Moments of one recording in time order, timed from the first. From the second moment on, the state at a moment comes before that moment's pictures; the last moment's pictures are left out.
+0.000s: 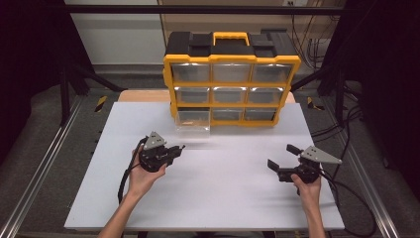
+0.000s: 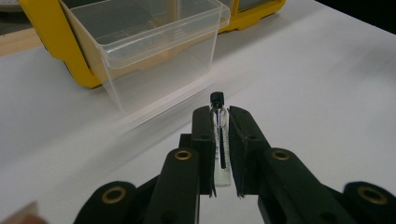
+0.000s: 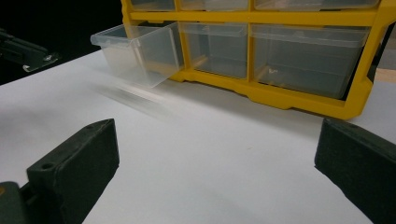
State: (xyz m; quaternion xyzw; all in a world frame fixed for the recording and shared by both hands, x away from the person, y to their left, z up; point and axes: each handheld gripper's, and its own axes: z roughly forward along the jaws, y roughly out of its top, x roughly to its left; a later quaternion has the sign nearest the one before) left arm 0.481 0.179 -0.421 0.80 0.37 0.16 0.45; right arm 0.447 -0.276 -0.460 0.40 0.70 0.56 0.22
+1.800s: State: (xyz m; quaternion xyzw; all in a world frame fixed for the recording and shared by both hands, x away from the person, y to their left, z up) left arm 0.519 0.173 -0.389 0.79 0.38 0.17 0.45; right arm 0.447 -0.277 -0.460 0.40 0.70 0.55 0.22
